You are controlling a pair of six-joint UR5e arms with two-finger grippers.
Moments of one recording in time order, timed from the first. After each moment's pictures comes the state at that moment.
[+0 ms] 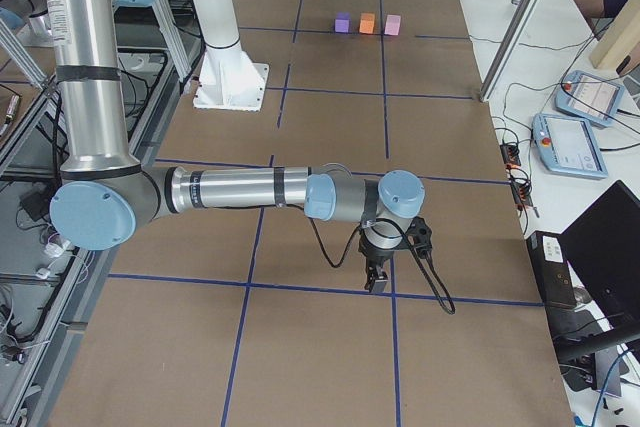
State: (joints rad) left arm -1.19 -1.78 -1.75 -1.65 -2.36 -0.62; right arm 1.52 -1.51 1.59 -1.72 2.29 -0.16
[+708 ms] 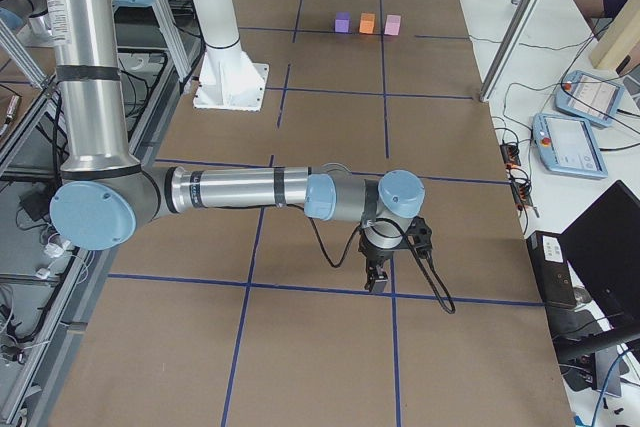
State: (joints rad) left arm -1.42 -1.57 -1.69 -1.70 -2.40 -0.43; right arm 1.52 -1.51 1.59 -1.72 2.29 -0.16
